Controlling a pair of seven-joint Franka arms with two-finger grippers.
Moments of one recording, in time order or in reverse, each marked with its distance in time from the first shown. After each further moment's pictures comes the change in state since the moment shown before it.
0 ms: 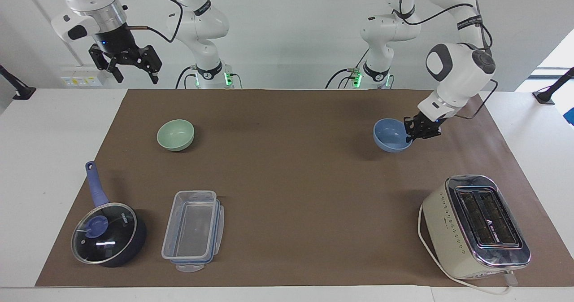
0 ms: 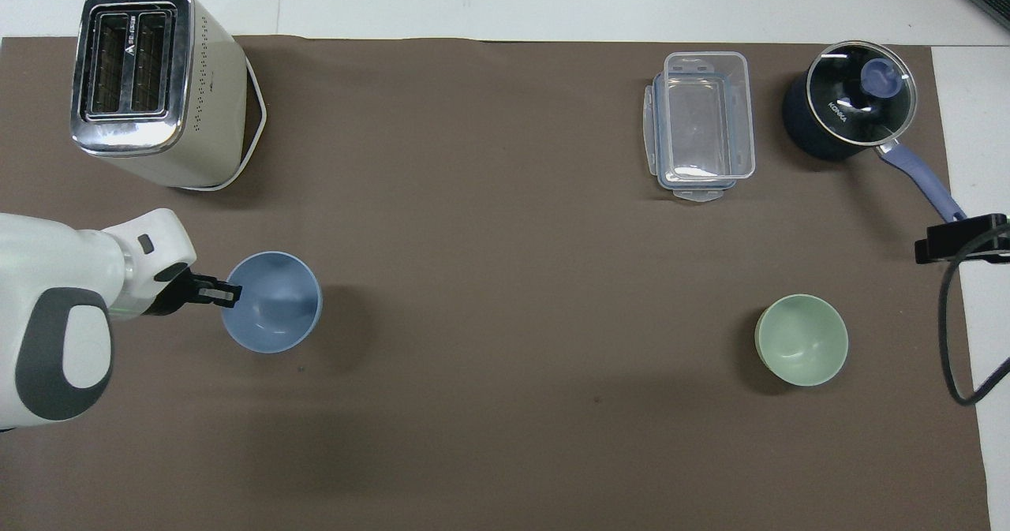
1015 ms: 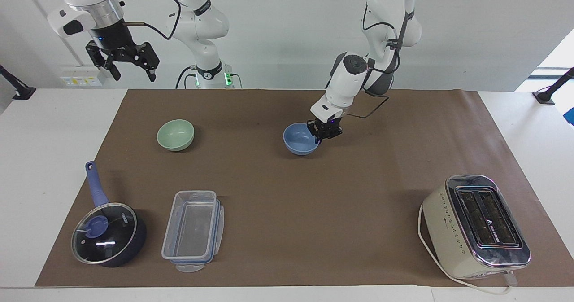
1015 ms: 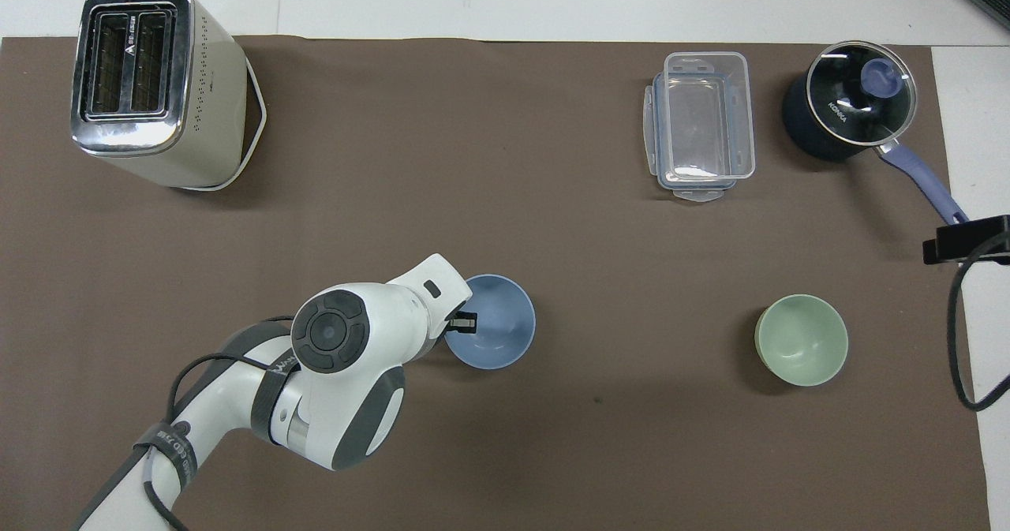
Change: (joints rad) left arm -0.536 0.184 -0.005 0.018 0.000 0.324 -0.630; right arm -0.001 -0.010 -0.003 -0.001 0.000 0.000 0.000
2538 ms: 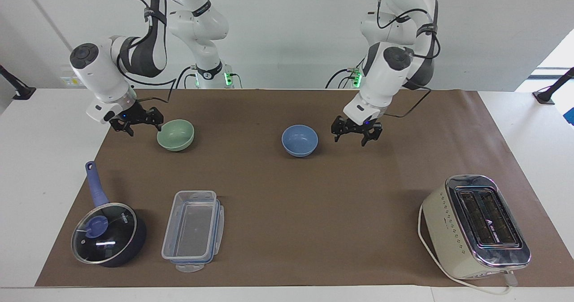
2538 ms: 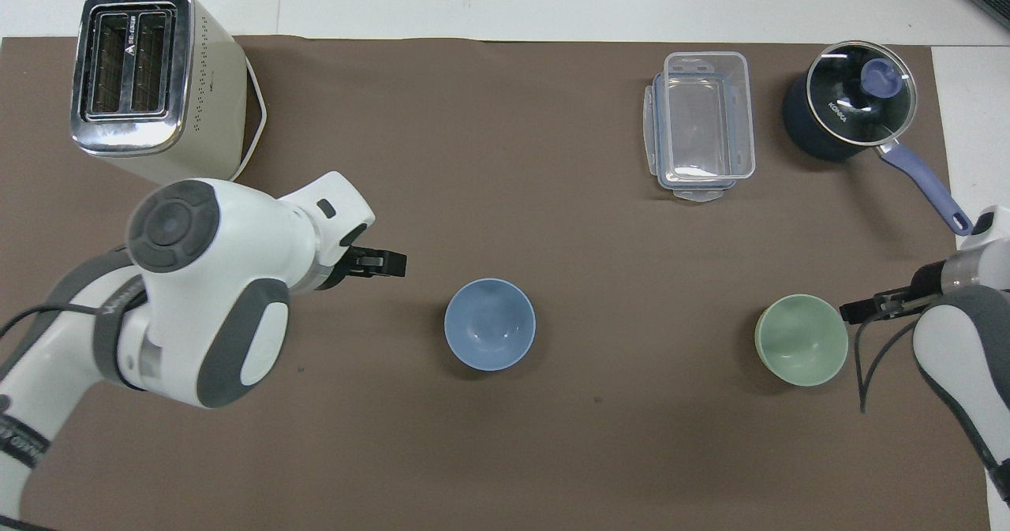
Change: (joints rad) left arm 0.218 -0.087 0.039 0.219 0.062 -0.372 0.167; right arm -0.178 0.034 -0.012 -0.669 0.000 0.614 -0.448
